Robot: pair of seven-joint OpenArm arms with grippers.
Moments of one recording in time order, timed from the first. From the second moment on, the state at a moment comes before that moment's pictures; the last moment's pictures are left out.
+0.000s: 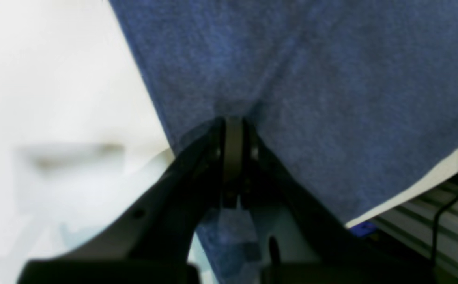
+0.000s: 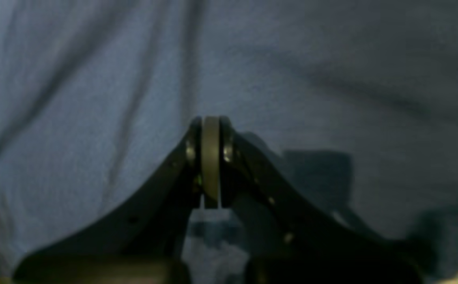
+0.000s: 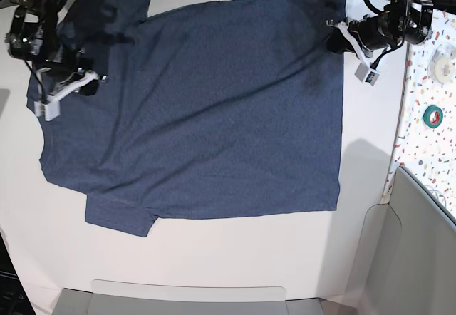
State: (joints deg) left arm 28.0 -31.3 -9.4 102.3 -49.0 -17.6 58.9; right arm -16.7 18.2 25.9 114.1 43.4 -0.5 -71.1
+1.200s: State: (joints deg) left arm 29.2 -29.0 -12.4 103.0 -49.0 -17.7 59.1; right arm -32.4 1.5 54.6 114.1 51.1 6.5 -71.5
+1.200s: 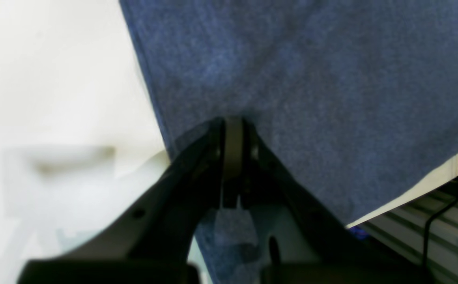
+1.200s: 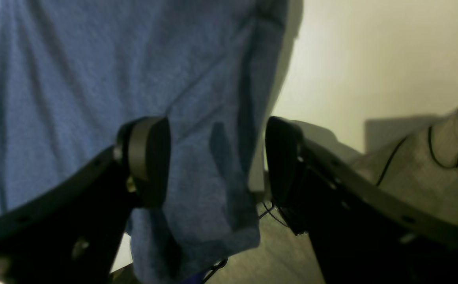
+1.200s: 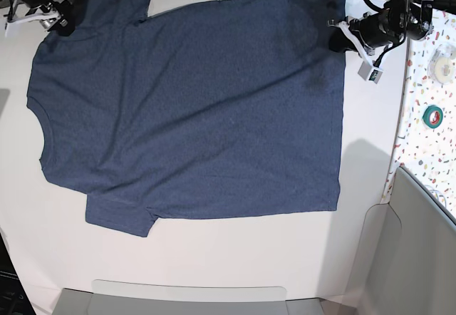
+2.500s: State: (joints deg) left arm 29.3 -27.6 -17.3 109.6 -49.3 -17.8 59.3; right arm -26.6 5.4 47.2 101.2 45.1 13.0 -64.8
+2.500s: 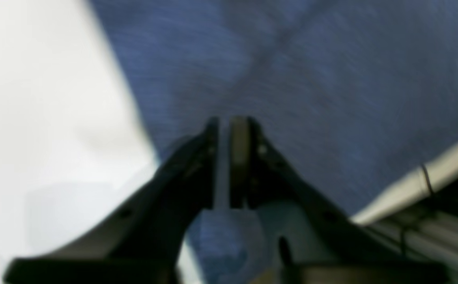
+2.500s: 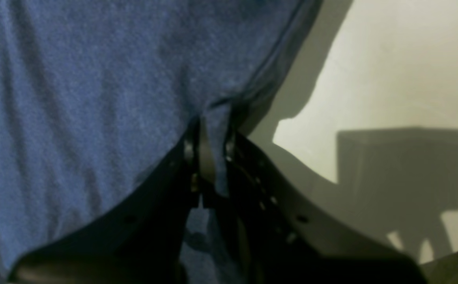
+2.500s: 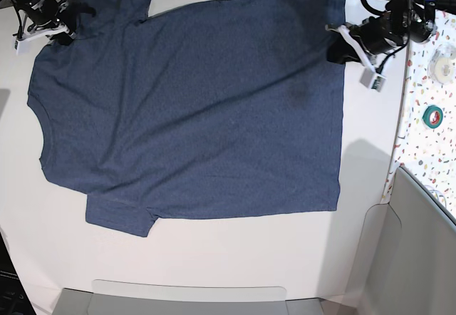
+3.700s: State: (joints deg) left arm 37.6 -23.7 -23.4 89.1 -73.7 -27.4 66.9; right arm -25.9 6.8 46.9 101.2 45.0 13.4 -66.9
